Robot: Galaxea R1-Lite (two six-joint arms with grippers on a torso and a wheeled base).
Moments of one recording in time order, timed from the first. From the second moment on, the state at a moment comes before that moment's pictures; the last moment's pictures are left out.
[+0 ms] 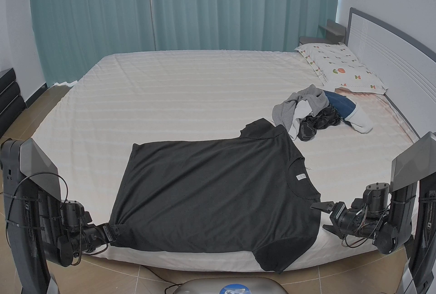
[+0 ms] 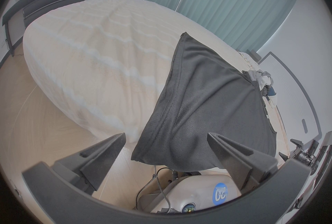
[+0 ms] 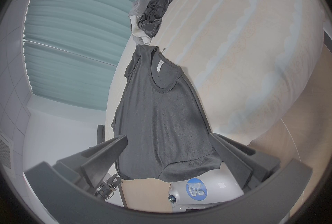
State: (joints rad) left arm 0.08 2.44 -0.11 -1.55 -0.21 -0.39; right arm 0.13 2.32 -0.17 -1.55 0.32 0.98
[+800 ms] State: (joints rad) left arm 0.07 2.43 -0.11 -1.55 -0.20 -0.43; right arm 0.13 2.32 -0.17 -1.55 0.32 0.98
